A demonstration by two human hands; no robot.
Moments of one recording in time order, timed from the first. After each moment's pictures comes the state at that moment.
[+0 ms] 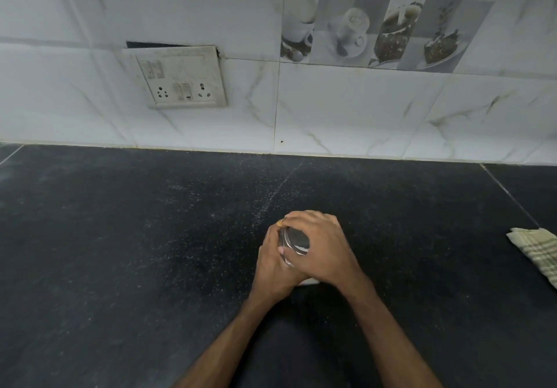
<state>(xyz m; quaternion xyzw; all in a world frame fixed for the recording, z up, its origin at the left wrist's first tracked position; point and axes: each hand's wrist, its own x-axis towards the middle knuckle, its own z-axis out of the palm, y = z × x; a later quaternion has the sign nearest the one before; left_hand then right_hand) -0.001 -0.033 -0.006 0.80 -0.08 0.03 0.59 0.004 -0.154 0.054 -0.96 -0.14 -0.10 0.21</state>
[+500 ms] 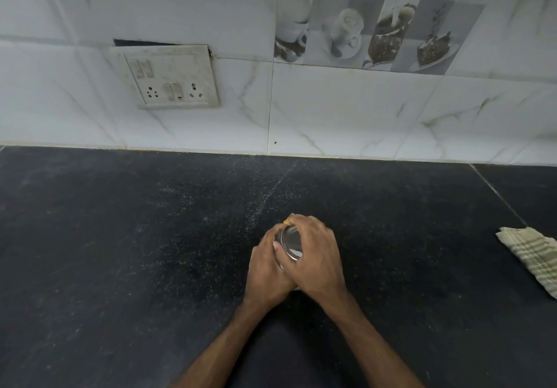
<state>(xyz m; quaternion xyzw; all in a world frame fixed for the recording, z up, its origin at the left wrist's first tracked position) 0.000 -0.030 0.004 0.79 -0.12 0.06 0.59 -0.009 -0.135 0.036 -0.94 -0.05 -0.20 0.26</state>
